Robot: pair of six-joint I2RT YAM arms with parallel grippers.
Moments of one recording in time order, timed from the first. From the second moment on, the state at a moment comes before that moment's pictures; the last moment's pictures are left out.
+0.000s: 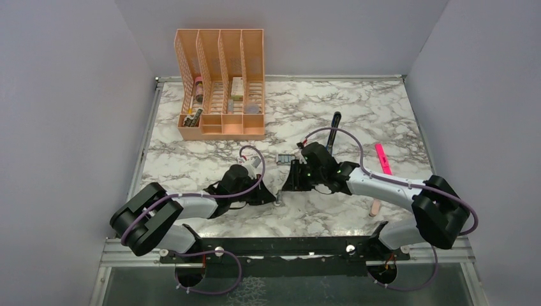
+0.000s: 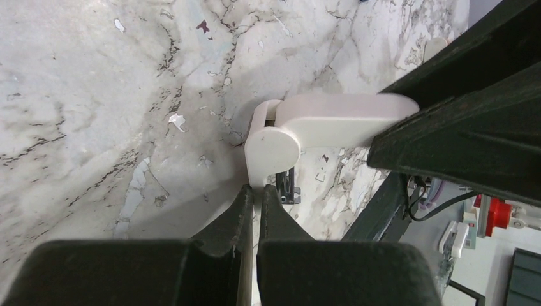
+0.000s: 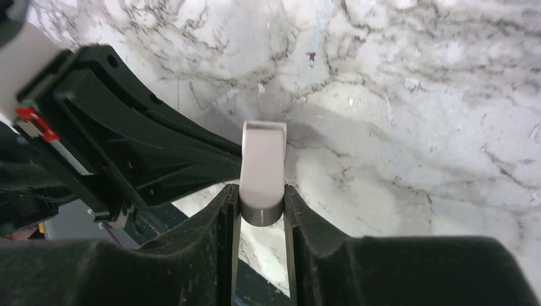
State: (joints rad) left arm -0.74 1.37 0.30 0.49 0.34 -0.81; right arm 0.81 1.40 0.75 -0.17 -0.17 0.73
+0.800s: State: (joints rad) left arm -0.76 1.40 0.31 0.48 0.38 -0.83; right arm 0.77 1.45 0.73 -0.04 -0.20 0.71
